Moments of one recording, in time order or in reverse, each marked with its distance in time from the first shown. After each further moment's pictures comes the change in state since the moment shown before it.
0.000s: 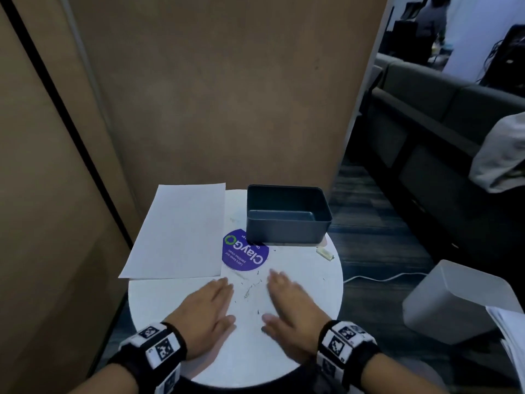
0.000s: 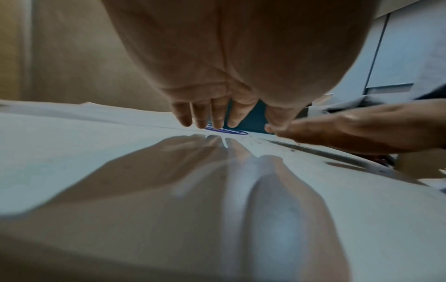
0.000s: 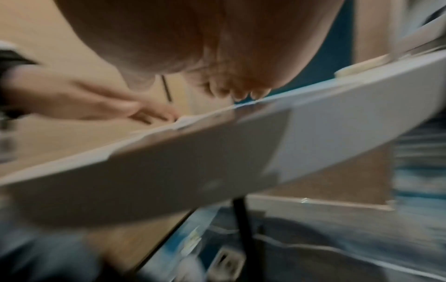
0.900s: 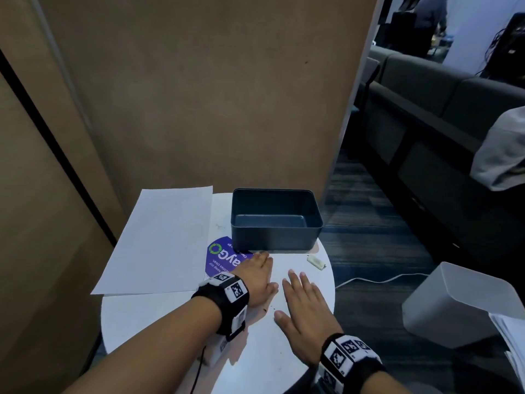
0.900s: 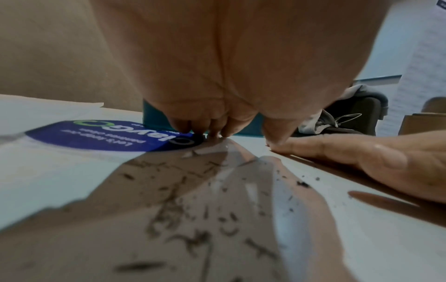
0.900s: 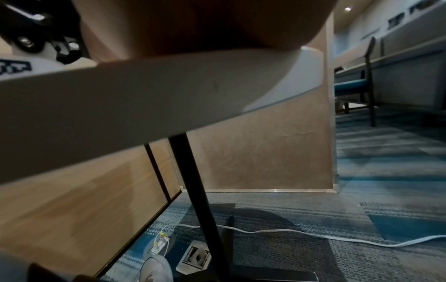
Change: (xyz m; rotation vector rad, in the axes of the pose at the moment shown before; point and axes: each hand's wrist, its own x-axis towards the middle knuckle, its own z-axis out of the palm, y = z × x) left_hand 0.146 0.075 -0.026 0.100 -0.145 0.027; right_hand 0.000 0.040 0.003 -0.089 0.015 0.196
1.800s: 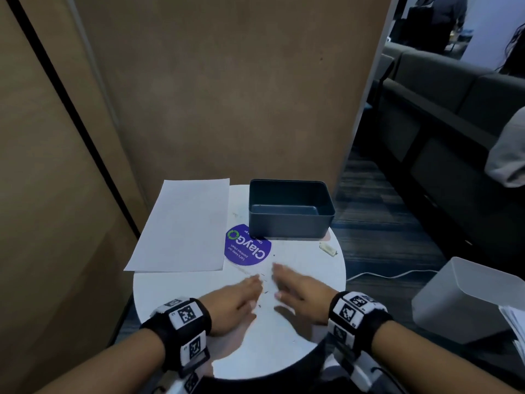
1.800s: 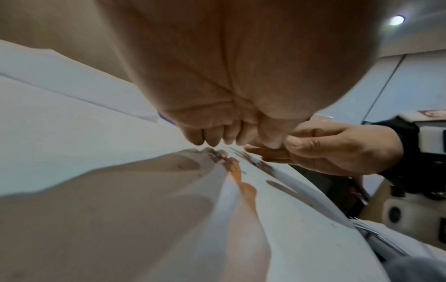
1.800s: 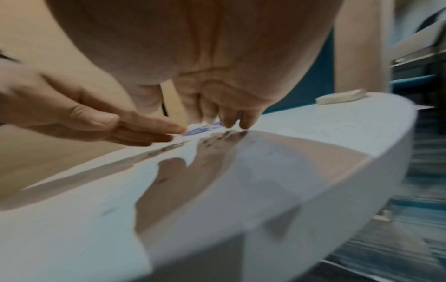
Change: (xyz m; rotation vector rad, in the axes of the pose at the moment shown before) left_hand -0.114 -0.030 0.027 -0.365 -0.037 0.120; right_hand 0.012 -0.021 -0.040 0.238 -0.155 -0.261
